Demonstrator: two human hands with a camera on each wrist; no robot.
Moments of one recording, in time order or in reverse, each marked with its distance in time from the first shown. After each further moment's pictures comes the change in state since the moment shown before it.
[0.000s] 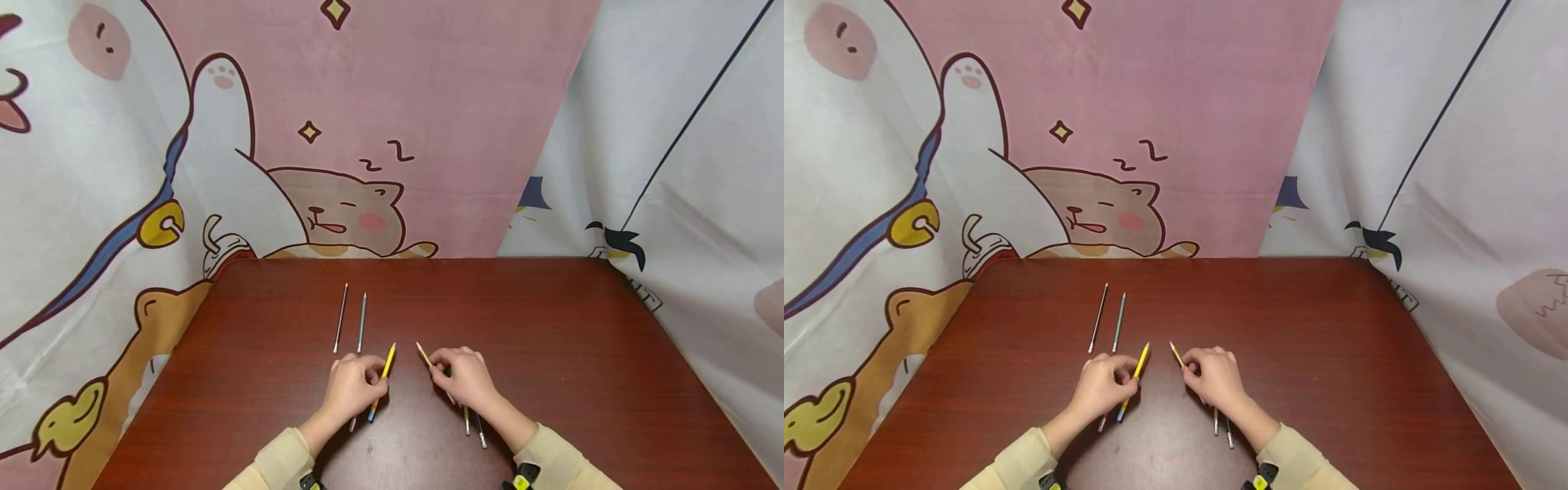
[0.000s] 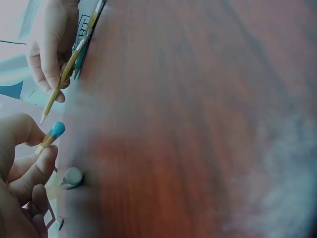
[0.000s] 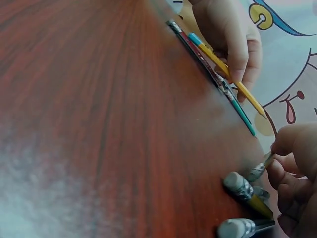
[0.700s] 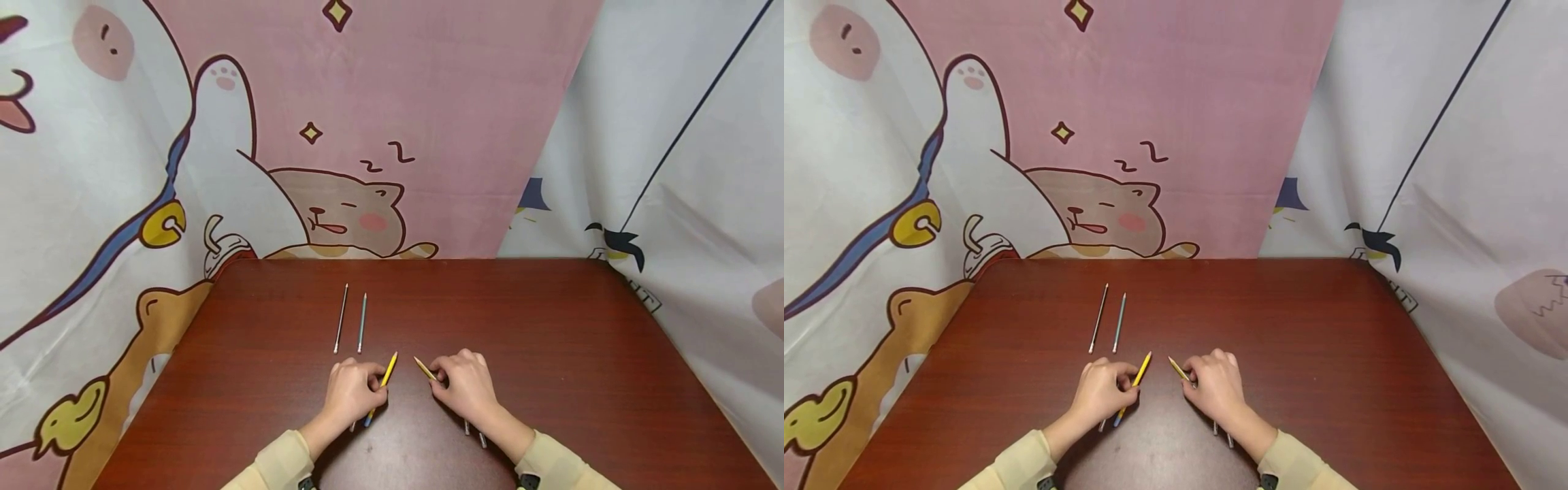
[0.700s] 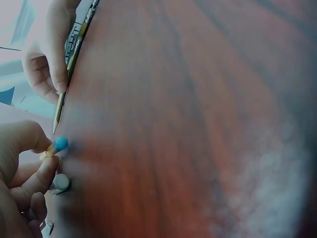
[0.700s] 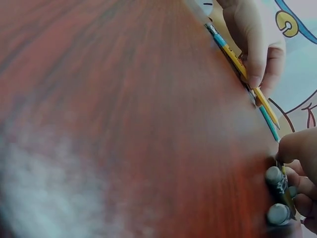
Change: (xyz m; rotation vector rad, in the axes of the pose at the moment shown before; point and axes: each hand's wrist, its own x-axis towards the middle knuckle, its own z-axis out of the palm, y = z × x) left_hand -0.007 0.004 -0.002 0.100 -0.023 0.019; right_hand -0.012 0.000 0.007 -0.160 0.091 -0.126
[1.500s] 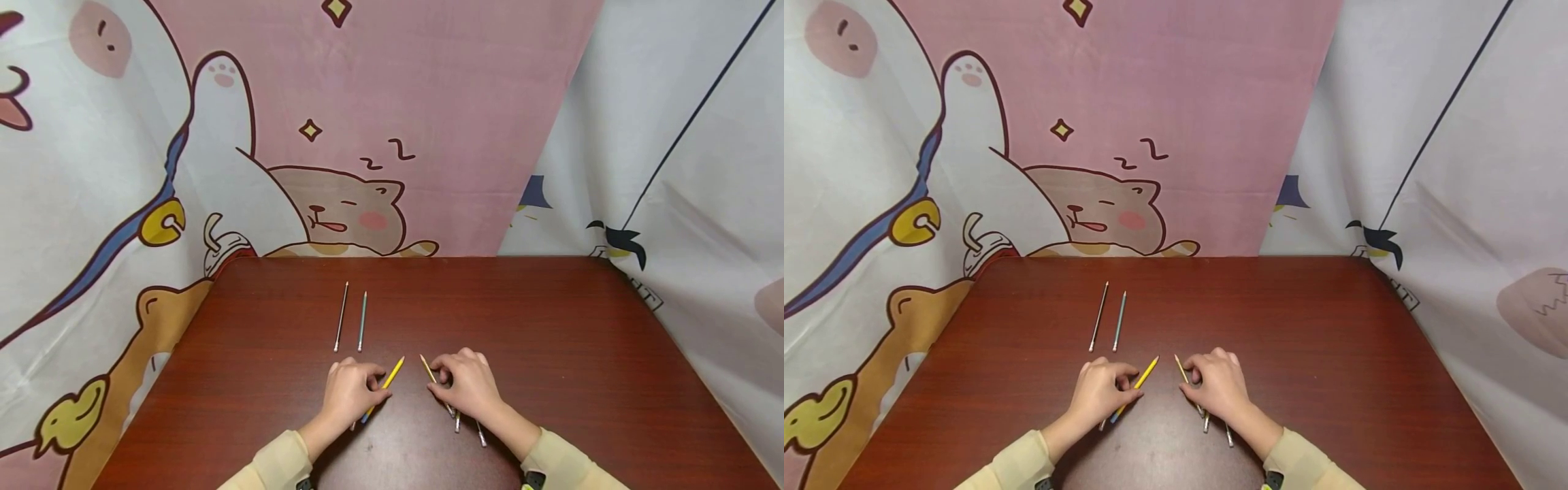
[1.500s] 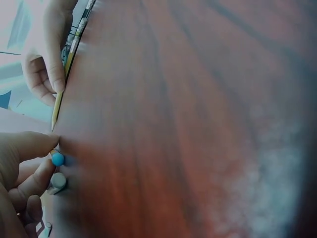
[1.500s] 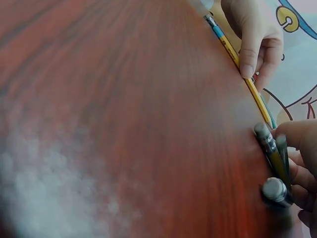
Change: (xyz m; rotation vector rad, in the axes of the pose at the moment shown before) left_hand -0.003 -0.003 0.001 -0.001 -0.013 0.006; right_hand -0.002 0.005 -0.003 0.073 -0.081 0.035
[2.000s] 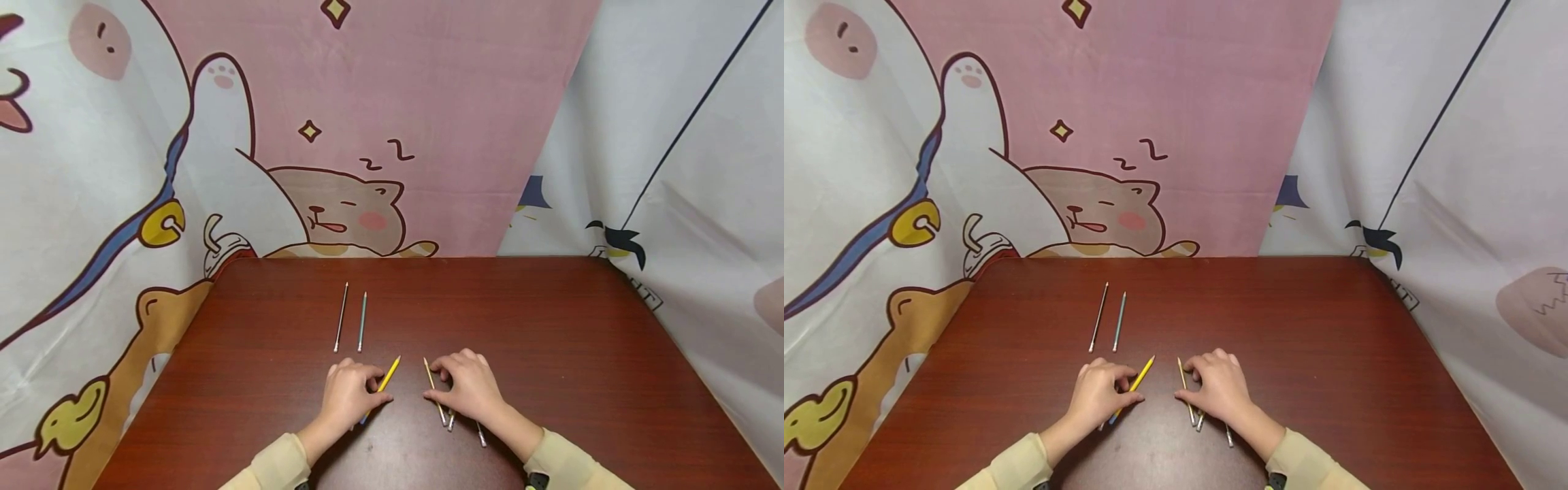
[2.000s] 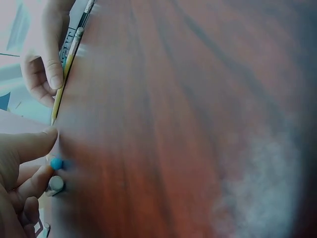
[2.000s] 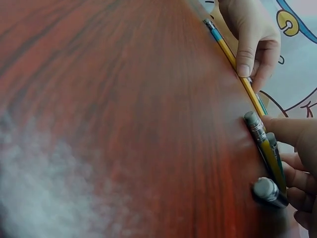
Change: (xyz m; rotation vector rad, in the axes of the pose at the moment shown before) left_hand -0.002 0.001 -0.003 0.026 -0.006 0.008; right_hand -0.002 -0.001 -0.006 -0.043 -0.066 -0.006
